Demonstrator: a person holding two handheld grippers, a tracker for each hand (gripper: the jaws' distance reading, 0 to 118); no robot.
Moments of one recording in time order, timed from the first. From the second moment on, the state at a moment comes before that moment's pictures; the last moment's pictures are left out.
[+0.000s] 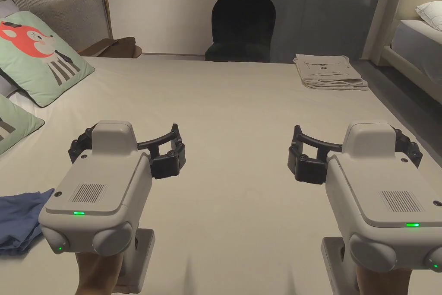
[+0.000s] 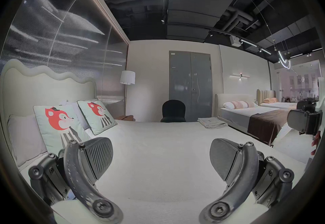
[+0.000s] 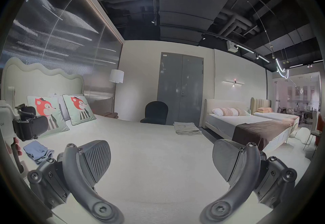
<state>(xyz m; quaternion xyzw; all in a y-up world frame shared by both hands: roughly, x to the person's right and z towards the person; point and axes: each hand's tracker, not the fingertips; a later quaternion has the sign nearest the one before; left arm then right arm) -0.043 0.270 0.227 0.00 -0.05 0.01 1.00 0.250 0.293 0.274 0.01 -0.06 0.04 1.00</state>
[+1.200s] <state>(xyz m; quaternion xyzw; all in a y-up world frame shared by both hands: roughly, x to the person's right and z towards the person) -0.045 0.271 0.228 0.00 -0.05 0.01 1.00 0.251 0.292 0.276 0.01 -0.06 0.04 1.00</state>
